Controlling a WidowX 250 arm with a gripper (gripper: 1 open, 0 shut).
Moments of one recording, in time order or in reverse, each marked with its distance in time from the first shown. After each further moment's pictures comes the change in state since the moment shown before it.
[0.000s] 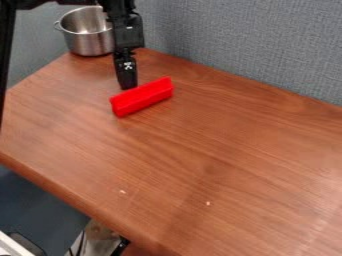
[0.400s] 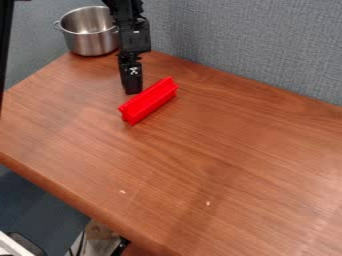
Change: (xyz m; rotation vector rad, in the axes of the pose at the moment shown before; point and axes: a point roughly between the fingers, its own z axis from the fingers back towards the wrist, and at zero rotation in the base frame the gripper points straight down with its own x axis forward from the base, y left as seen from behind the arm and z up) arm 0.001 -0.008 -0.006 0.018 0.035 -0.031
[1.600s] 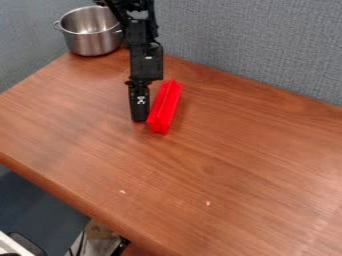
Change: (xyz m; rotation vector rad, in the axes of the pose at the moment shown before) arm 0.002 -0.061 -0.028 -0.023 0.062 -0.075
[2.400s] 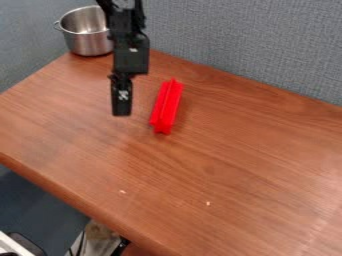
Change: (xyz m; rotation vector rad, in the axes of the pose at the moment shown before) arm -0.037 -0.031 0.035 0.040 0.005 0.081
